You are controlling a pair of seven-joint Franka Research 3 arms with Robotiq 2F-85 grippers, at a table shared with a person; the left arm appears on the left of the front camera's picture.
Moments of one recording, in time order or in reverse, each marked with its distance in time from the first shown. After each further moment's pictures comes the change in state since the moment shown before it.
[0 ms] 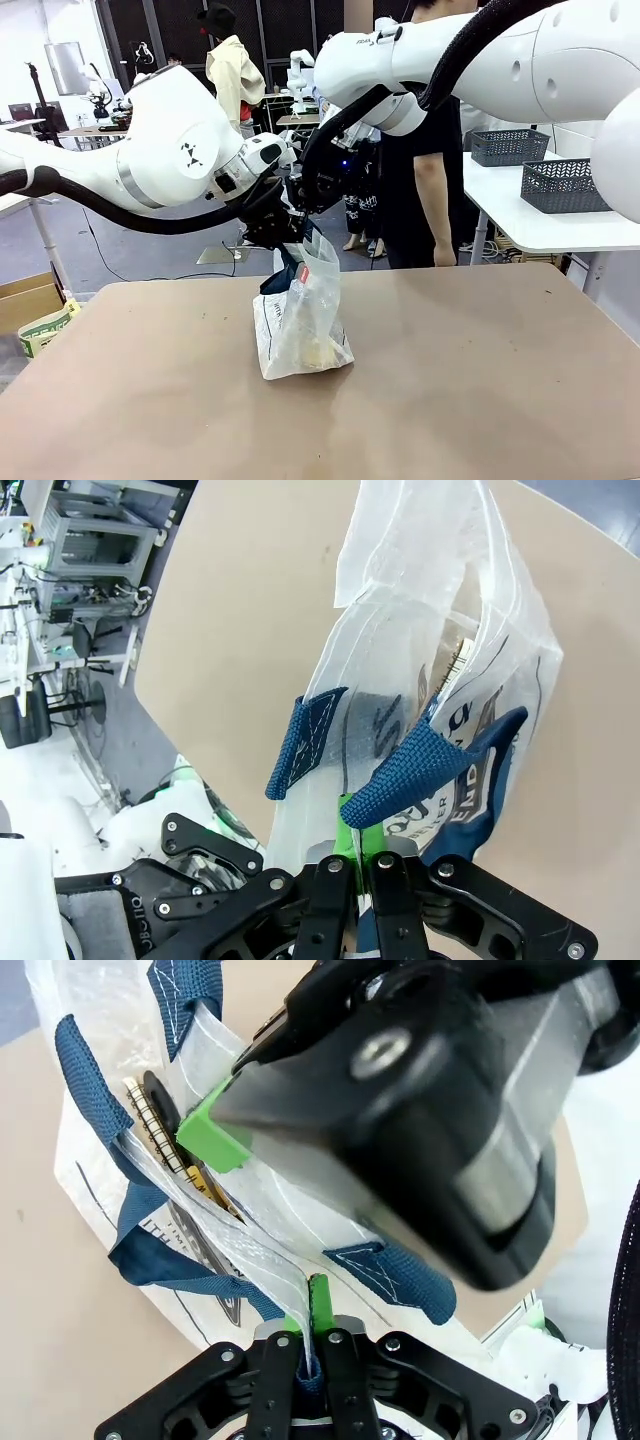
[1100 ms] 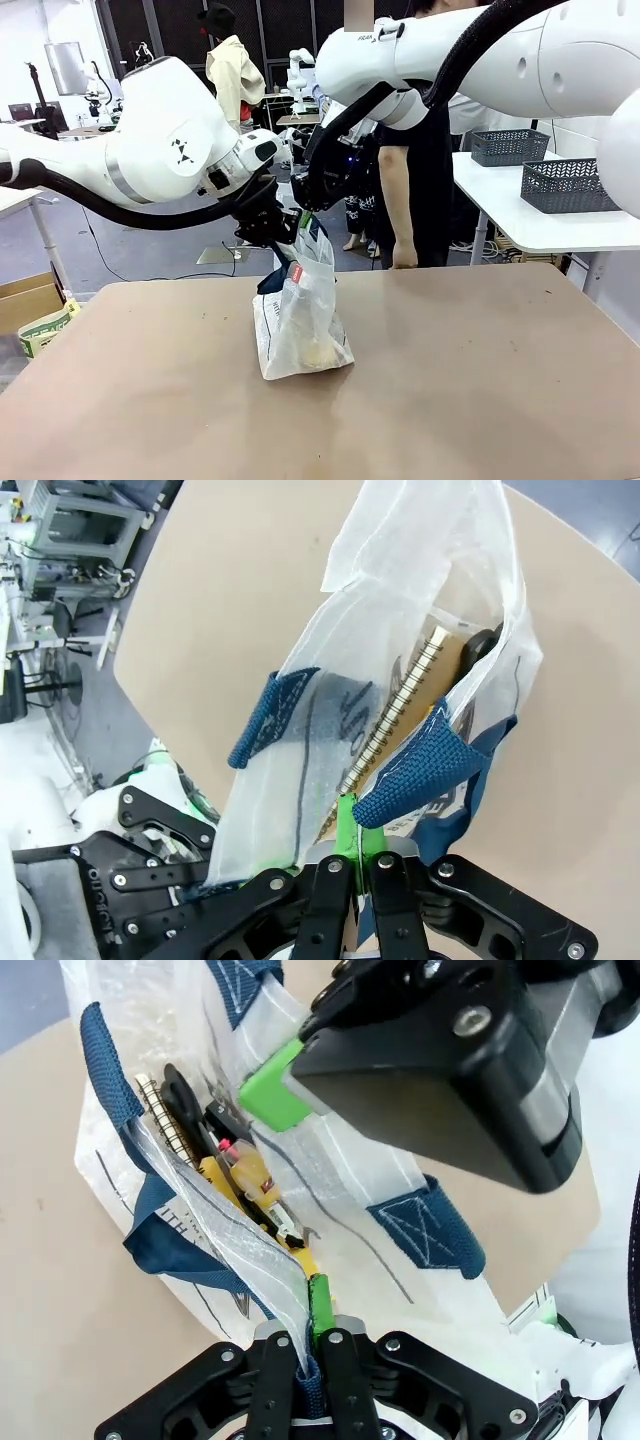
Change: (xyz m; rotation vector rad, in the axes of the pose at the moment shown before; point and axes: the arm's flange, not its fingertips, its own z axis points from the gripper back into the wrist) left arm -0.005 0.000 0.010 0.039 0.003 -0.012; right arm -0.003 -0.001 0.008 -0.040 0.015 0.074
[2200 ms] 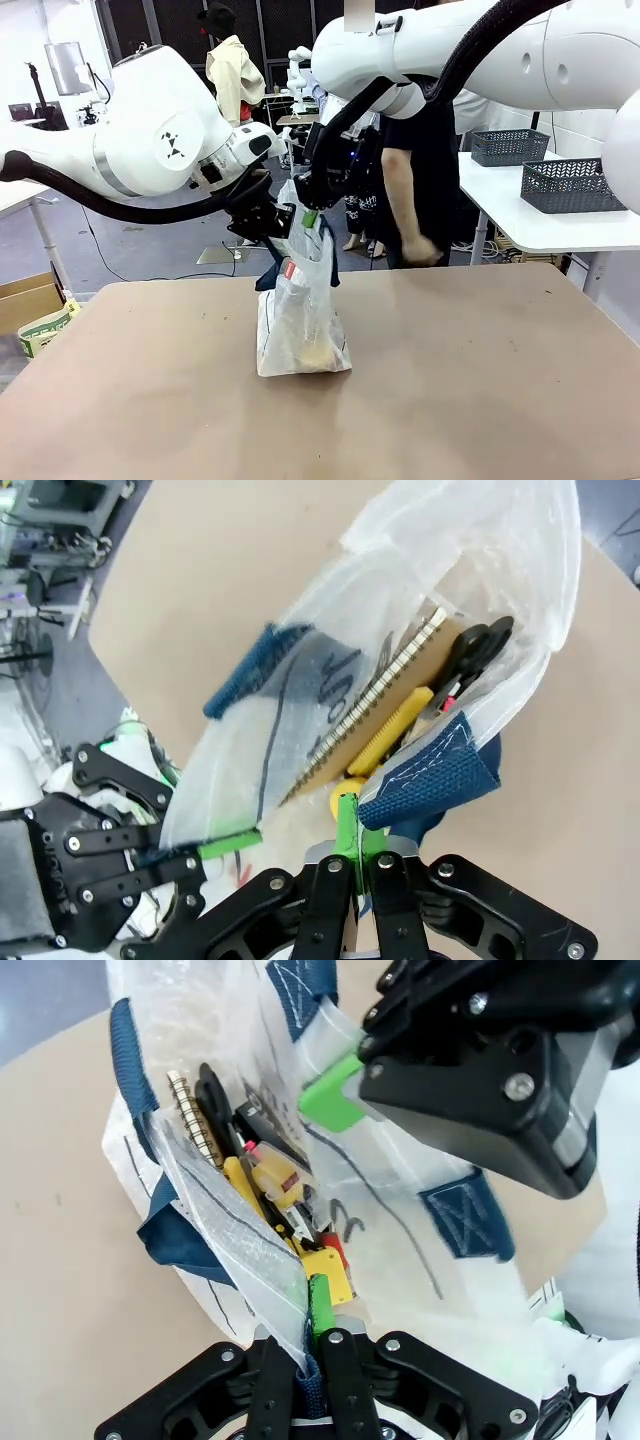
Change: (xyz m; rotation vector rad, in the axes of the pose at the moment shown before) left arm -0.003 0.002 0.016 0.023 -0.008 -0.011; right arm -0.004 0.011 0.009 -0.062 0.057 0.071
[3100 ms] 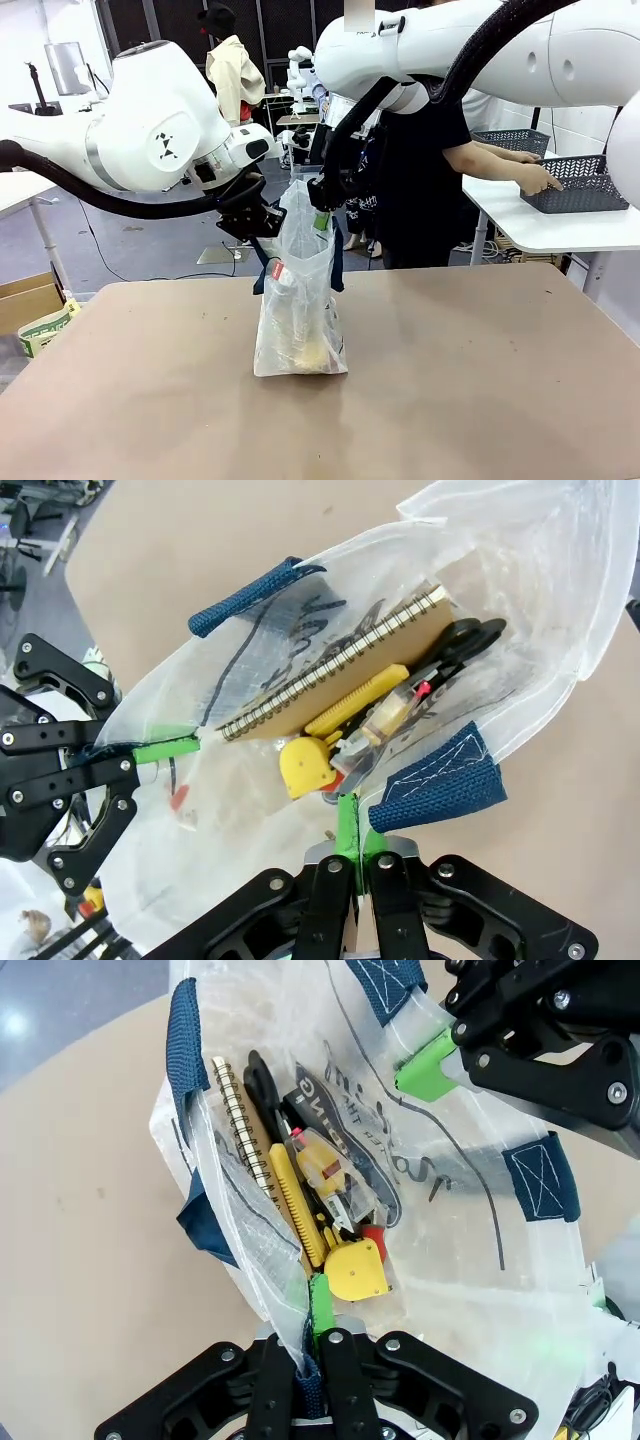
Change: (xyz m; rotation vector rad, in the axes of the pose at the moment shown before) left arm -0.002 0.007 0.005 0.098 0.025 -0.066; right arm -0.010 -0.006 0.005 -0.043 0.069 0.194
